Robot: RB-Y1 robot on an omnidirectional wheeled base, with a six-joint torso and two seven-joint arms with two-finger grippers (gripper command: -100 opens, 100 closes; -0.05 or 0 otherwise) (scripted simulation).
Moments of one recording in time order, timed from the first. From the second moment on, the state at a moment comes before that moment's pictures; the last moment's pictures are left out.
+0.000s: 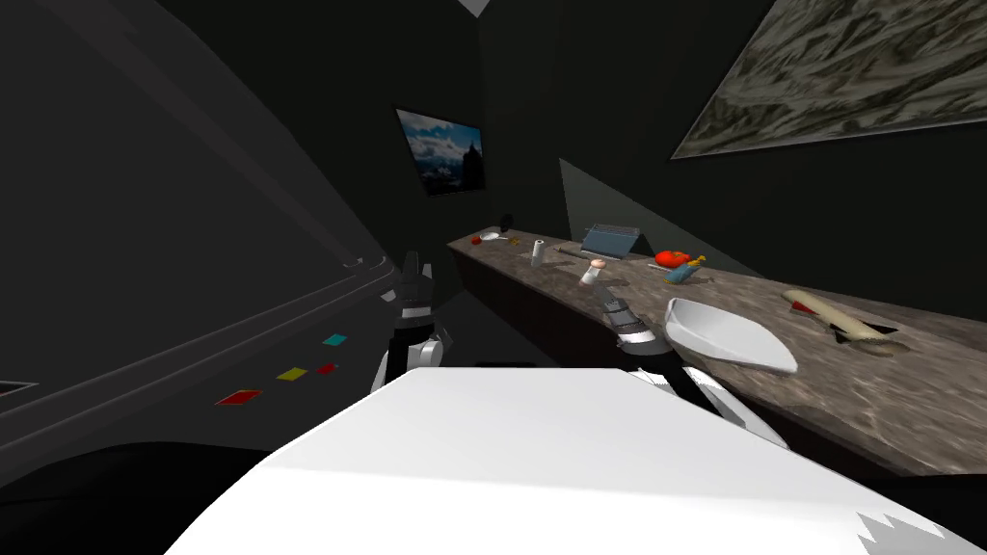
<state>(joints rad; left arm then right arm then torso) 0.46 0.04 -0.07 -2.31 -0.01 -0.35 -0.16 0.60 -0.53 -0.10 -1.98 0.01 -0.67 0.26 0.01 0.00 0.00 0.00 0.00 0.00</state>
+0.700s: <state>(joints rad) 0.46 0.04 -0.07 -2.31 -0.01 -0.35 -0.16 0.63 -0.72 -0.12 -1.82 0.07 -0.67 0.30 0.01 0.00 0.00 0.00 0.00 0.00</state>
